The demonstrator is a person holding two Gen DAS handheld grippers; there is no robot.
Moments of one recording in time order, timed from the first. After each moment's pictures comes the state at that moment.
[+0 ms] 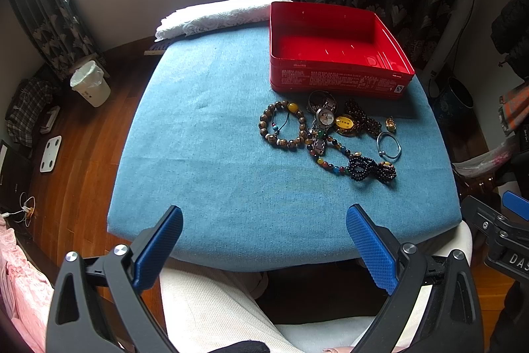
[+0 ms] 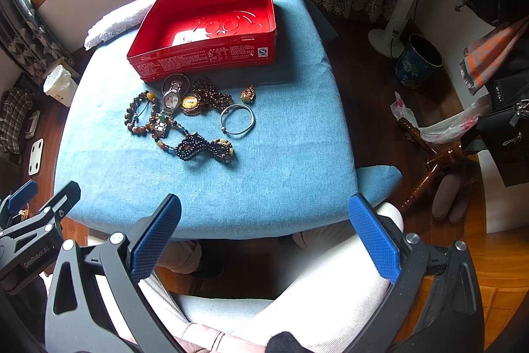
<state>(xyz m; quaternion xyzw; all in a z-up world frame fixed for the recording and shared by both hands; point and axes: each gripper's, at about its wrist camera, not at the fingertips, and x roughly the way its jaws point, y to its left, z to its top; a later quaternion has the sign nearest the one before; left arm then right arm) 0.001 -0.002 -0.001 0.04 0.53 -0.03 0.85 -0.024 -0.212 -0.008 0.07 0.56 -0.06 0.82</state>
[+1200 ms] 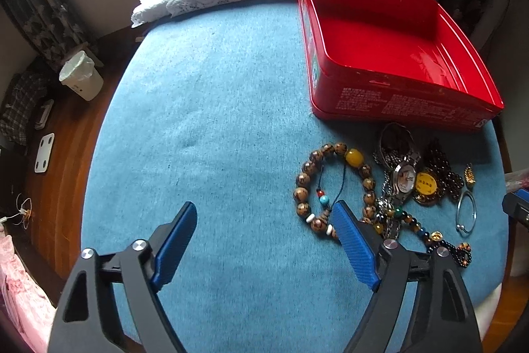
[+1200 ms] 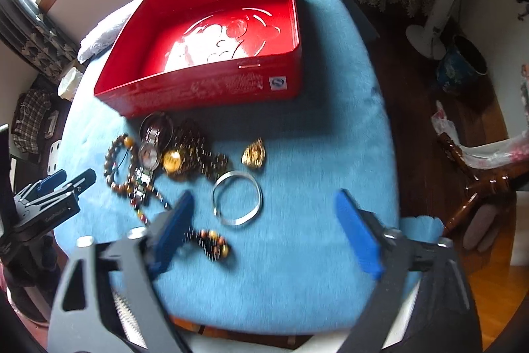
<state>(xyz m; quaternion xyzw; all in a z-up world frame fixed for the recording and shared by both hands) 0.138 0.019 -0.098 0.04 0.56 -0.01 0.82 0.108 -0.248 -0.085 0.11 0.59 0.02 0.80</state>
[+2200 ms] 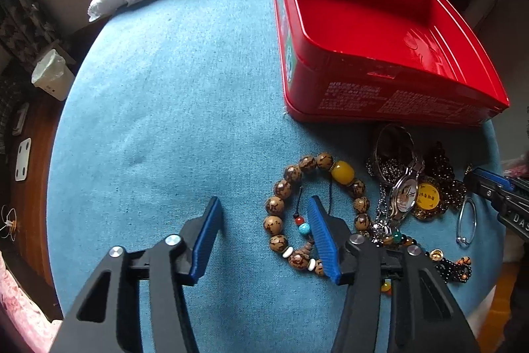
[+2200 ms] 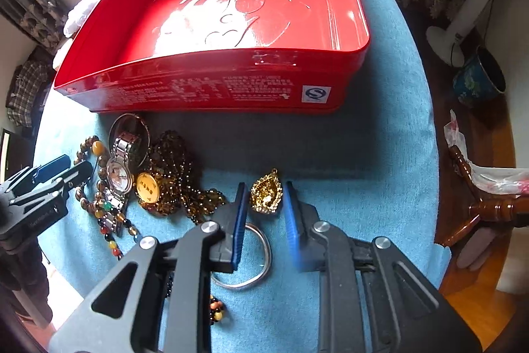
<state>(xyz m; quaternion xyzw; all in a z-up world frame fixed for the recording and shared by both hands) 0.172 0.004 -0.127 0.03 0.59 -0.06 0.80 0.146 -0.234 -0.122 0.06 0.61 0.03 0.79</state>
